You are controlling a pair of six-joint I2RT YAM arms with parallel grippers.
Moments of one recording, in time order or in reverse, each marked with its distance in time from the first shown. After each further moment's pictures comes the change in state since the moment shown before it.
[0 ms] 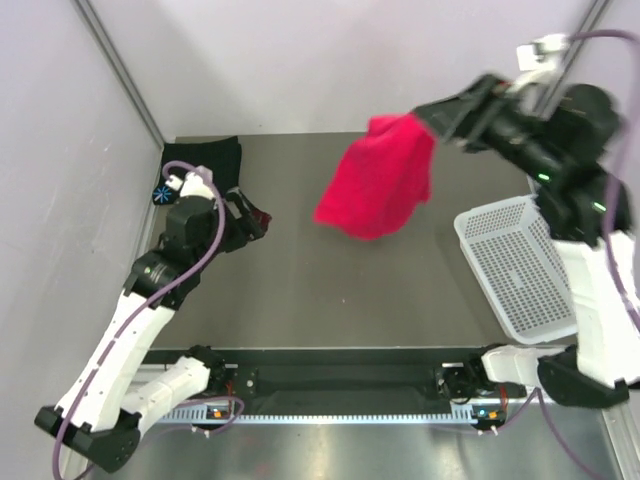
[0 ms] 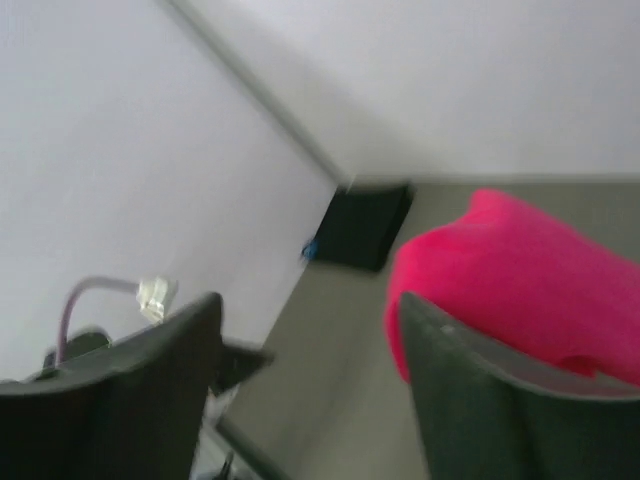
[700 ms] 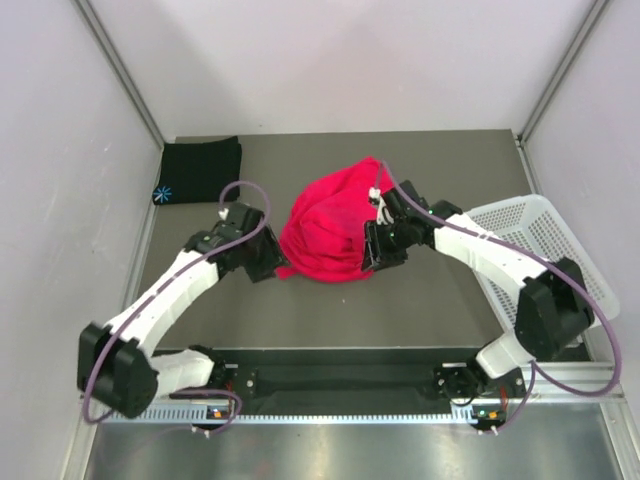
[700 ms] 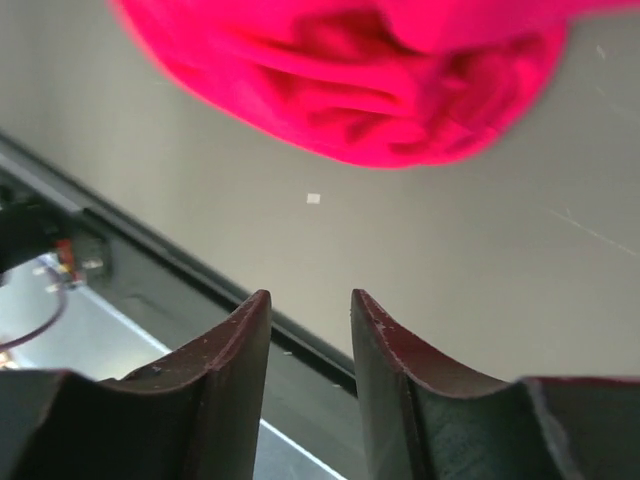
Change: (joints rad) left arm 0.002 0.234 -0.149 -0.058 0.181 -0.208; right arm 0.301 0.270 -0.780 -0.053 -0.077 -0.181
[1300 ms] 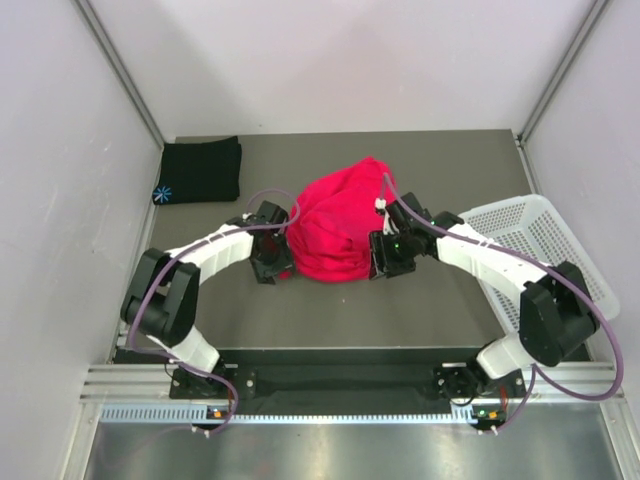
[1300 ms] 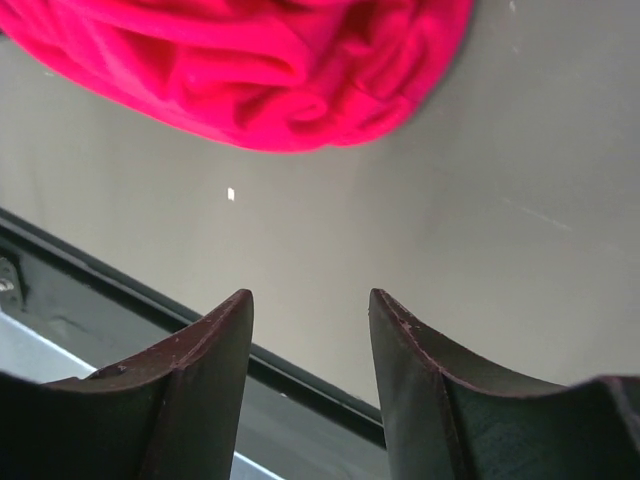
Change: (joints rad) left arm -0.006 0.455 -0.002 0.094 -0.063 0.098; right arm -0.003 -0.016 -0.128 0.045 0.102 -0.034
